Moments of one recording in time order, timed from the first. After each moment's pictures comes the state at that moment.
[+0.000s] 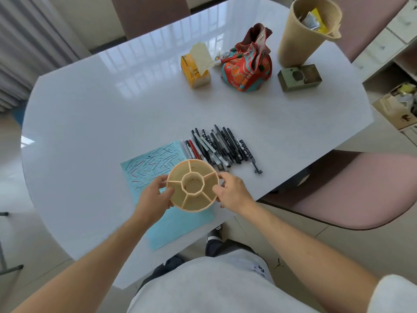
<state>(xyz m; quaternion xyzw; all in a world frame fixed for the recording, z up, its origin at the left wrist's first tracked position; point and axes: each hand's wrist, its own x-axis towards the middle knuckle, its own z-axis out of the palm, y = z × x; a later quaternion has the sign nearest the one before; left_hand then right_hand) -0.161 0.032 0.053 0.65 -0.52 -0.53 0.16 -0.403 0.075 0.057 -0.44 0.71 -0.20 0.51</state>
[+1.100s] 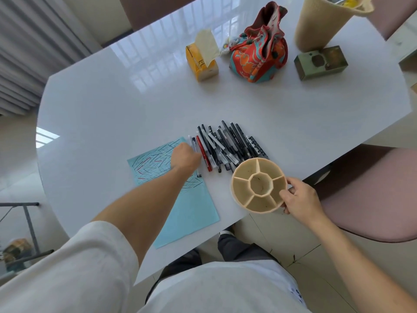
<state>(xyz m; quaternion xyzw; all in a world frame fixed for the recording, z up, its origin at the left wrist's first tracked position) -0.263 -0.083 -0.002 0.74 -0.57 -0.35 0.00 -0.536 0.128 0.041 -0.39 0.80 -0.20 0.41</state>
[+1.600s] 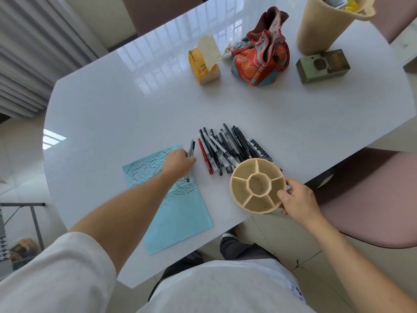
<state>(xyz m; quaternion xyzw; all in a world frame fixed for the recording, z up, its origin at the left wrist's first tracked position) -0.234 -0.087 0.002 0.70 -0.62 -0.35 -0.06 -0.535 0.120 0.033 -0.37 0.79 -0.21 0.43</state>
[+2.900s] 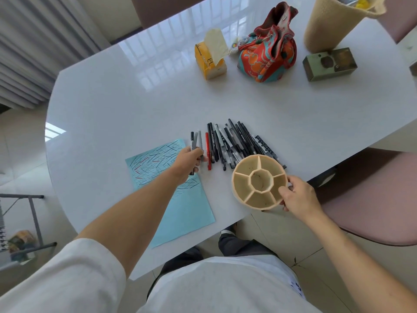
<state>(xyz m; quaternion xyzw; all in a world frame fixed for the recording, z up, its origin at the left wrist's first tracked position) -0.234 -0.067 -0.003 0.63 -0.37 -0.66 0.18 -0.527 0.118 0.026 -0.37 0.80 -0.19 0.42</state>
